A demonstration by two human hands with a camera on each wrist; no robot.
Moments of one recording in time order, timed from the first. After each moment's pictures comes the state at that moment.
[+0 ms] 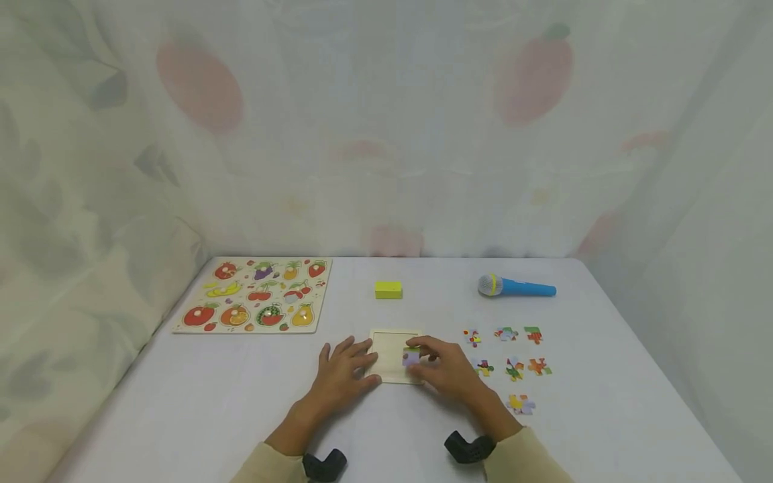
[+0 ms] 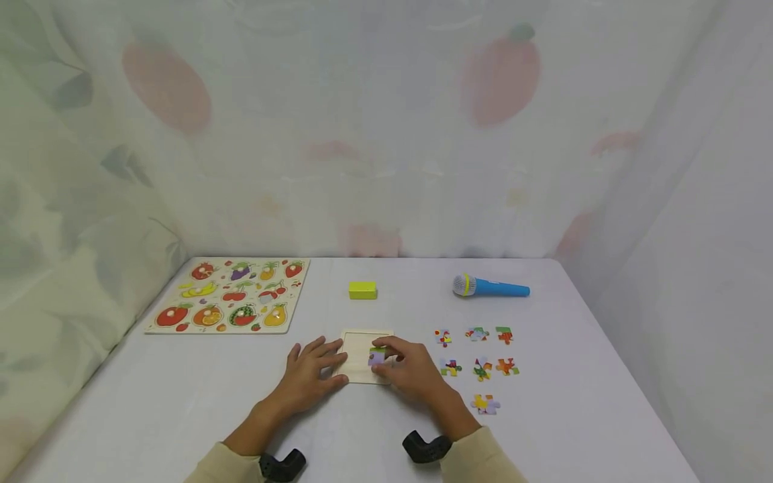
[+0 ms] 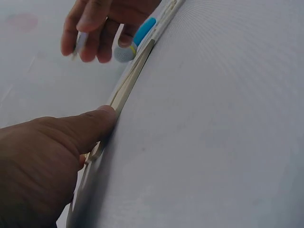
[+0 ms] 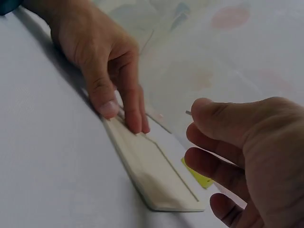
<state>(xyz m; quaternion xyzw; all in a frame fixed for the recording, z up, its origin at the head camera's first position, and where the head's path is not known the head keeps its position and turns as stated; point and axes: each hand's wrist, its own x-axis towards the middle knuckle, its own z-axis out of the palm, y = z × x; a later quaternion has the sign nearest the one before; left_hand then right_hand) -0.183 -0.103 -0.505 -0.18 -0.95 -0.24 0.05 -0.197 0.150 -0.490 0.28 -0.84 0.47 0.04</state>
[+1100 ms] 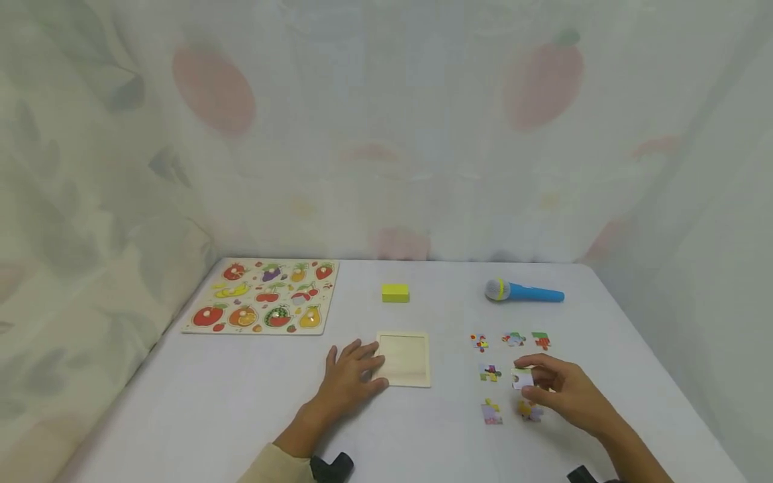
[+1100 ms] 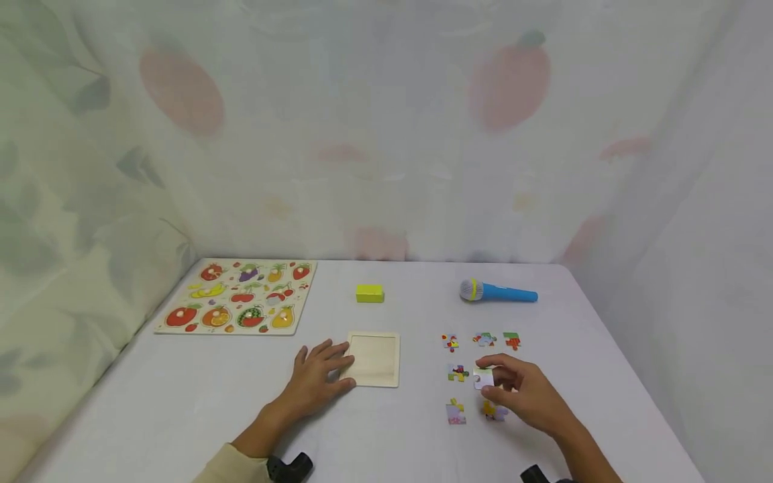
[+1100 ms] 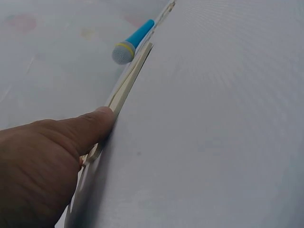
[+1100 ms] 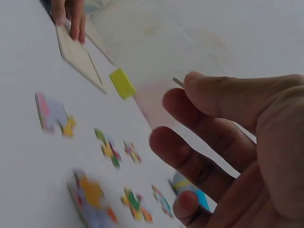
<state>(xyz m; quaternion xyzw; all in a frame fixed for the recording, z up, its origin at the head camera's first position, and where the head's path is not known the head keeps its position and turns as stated) -0.182 -0.102 -0.507 -0.18 -0.95 -0.24 0.06 -0.149 0.306 -0.454 0.22 -0.82 0.53 -0.05</state>
